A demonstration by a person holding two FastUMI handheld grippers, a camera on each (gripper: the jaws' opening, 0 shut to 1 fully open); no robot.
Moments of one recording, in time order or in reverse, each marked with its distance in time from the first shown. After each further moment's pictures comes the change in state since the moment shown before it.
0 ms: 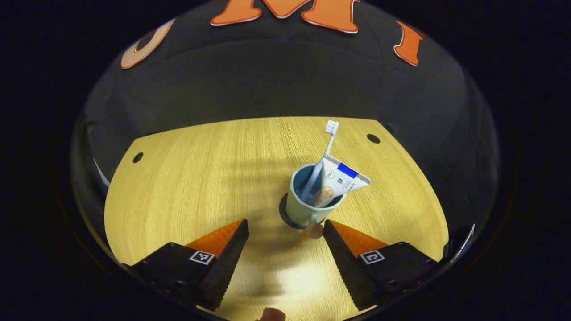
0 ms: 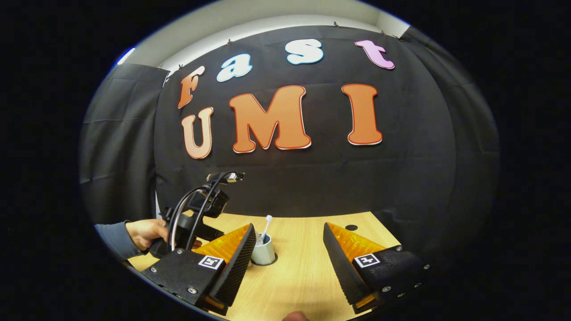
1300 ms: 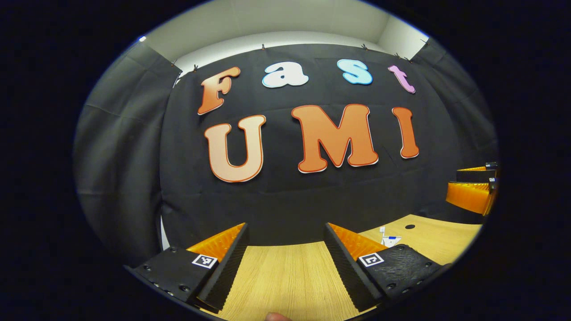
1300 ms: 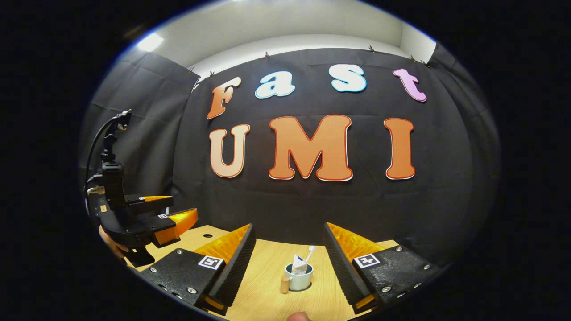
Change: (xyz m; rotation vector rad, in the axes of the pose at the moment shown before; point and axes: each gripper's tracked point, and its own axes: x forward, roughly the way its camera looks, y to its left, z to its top) left arm -0.230 0.136 0.057 0.086 -0.934 0.274; right arm 0.020 0.125 0.037 -0.087 -0.178 0.072
